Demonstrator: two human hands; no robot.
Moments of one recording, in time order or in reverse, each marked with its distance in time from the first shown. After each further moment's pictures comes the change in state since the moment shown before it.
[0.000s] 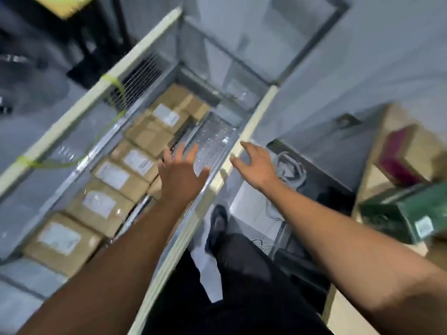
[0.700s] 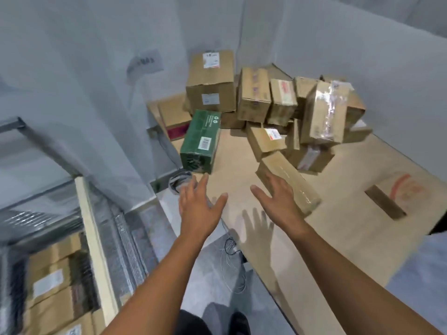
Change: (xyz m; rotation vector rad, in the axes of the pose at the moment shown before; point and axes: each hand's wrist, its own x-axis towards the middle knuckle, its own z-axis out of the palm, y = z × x) left_hand -0.275 0.319 0.122 0.037 -0.361 0.898; right_hand -0.440 0.276 -0.065 0.683 0.899 0.681
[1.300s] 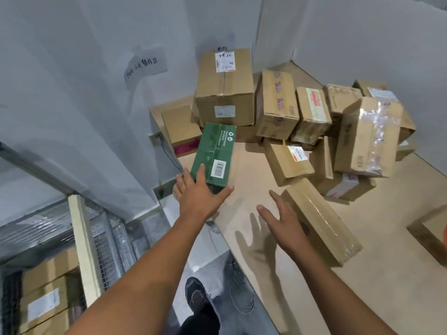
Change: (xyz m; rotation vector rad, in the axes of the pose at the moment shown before) left_hand 0.189 -0.021 -0.004 0.227 -0.045 -0.121; right_hand 0.098 -0.022 0.048 0.203 -0.099 0.173
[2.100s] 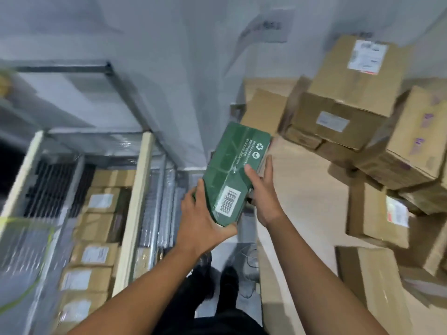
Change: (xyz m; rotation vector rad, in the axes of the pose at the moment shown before) left_hand -0.061 -0.086 -0.025 -0.295 0.188 -0.286; right_hand 0.103 -0.116 0.162 0.455 -0.551 0.025
